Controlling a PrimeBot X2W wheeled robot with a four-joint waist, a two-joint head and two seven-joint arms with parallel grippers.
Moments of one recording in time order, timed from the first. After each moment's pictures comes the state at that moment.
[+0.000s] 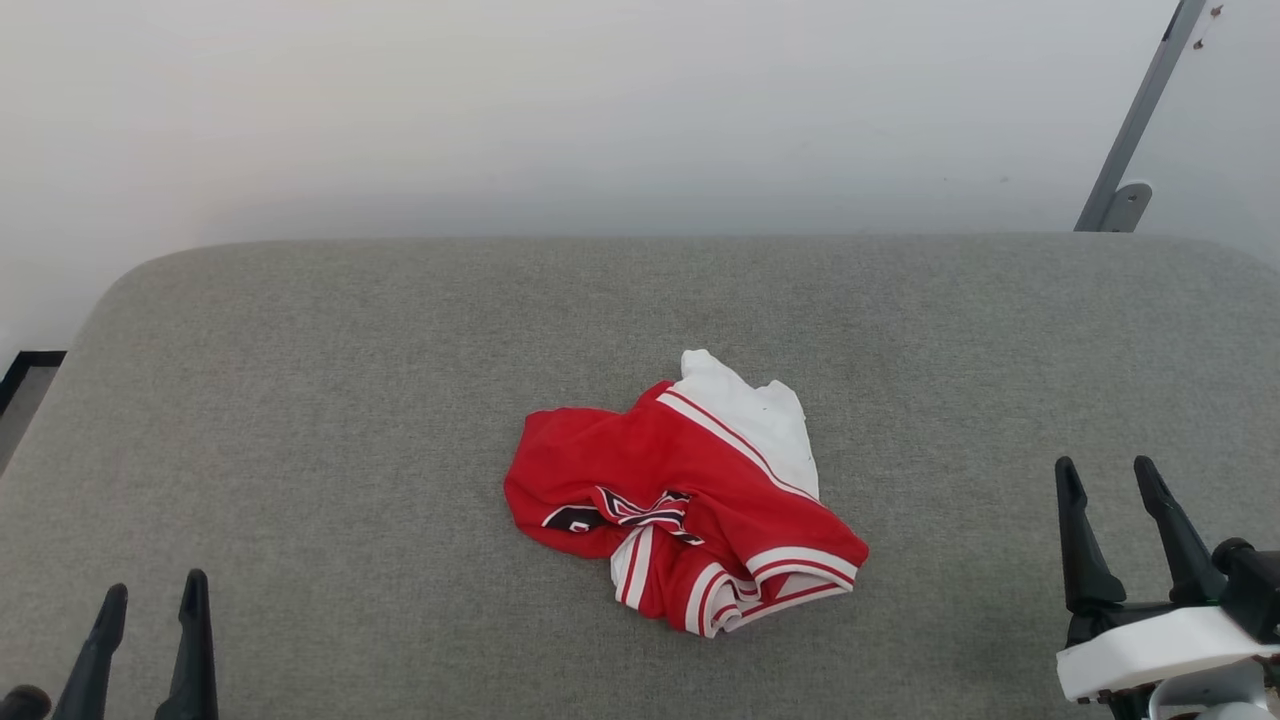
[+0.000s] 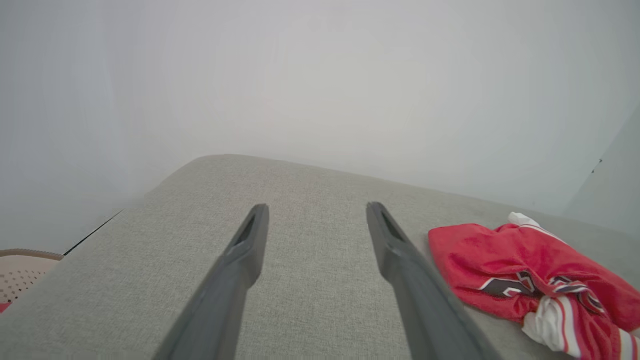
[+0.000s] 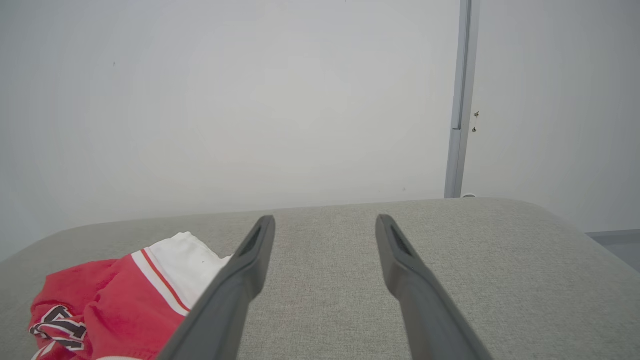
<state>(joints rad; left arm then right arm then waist) 0.21 0.33 0.08 0.07 -0.54 -0.11 -0.26 -0.01 -0.19 -0.04 0.20 0.34 0.13 -0.26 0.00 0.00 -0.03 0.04</state>
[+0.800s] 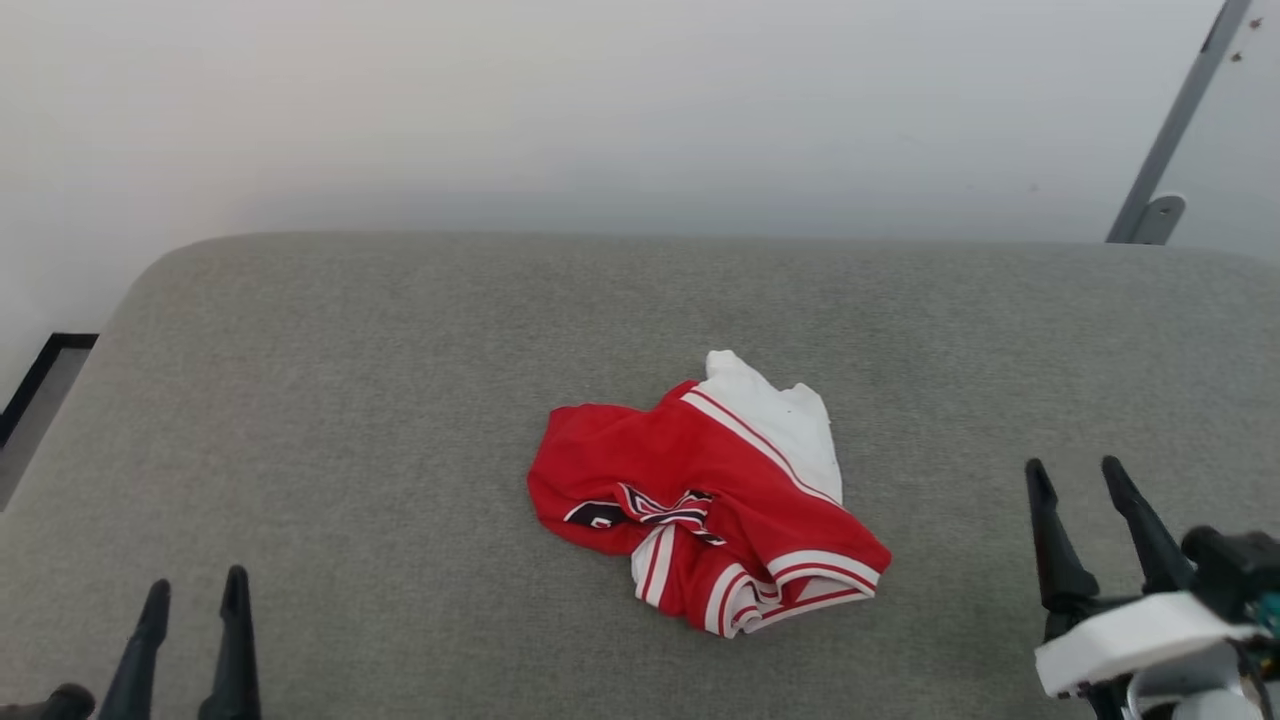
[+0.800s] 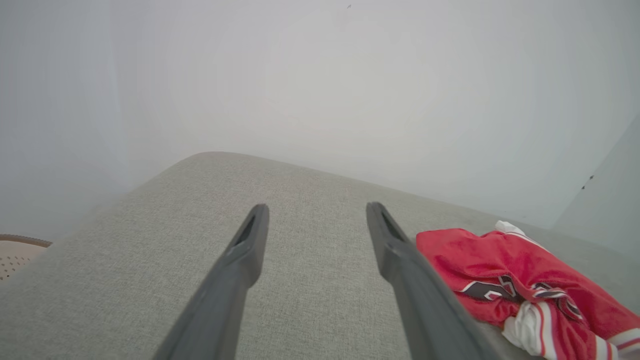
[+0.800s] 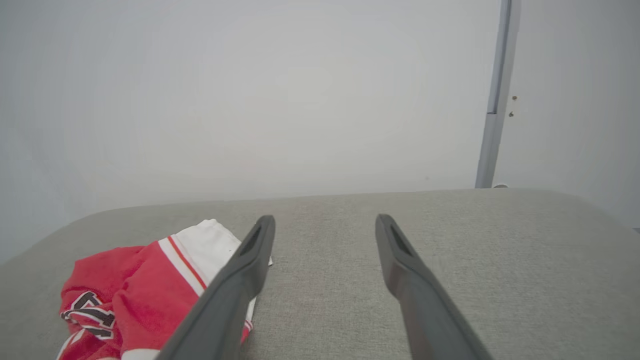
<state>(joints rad) 0.21 0.25 0.08 0.05 -0.51 -0.13 -0.26 -0.03 -0.19 0.00 0.22 0.36 0.13 -0.21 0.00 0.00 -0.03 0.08</state>
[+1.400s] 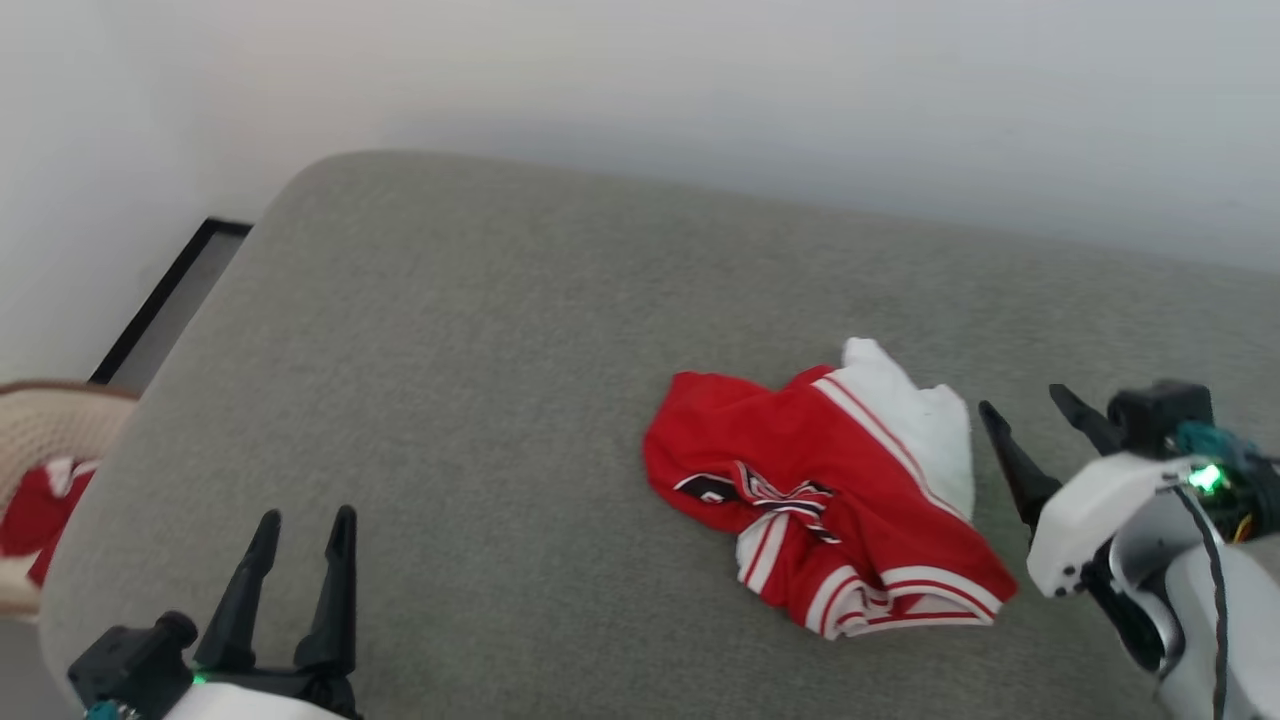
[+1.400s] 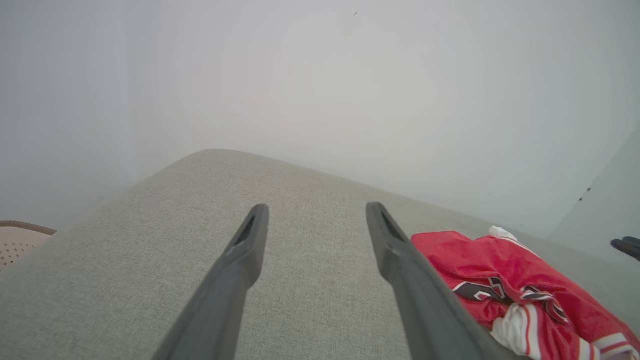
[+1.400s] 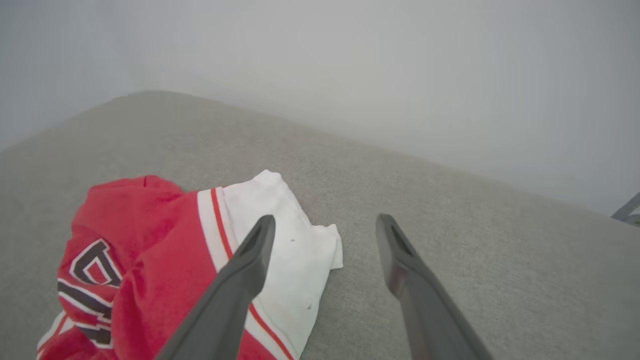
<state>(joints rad) 0.11 0.25 -0.08 0.05 -0.53 -0.13 -0.26 -0.31 -0.34 0.19 0.42 0.39 0.13 0.02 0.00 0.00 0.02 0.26</state>
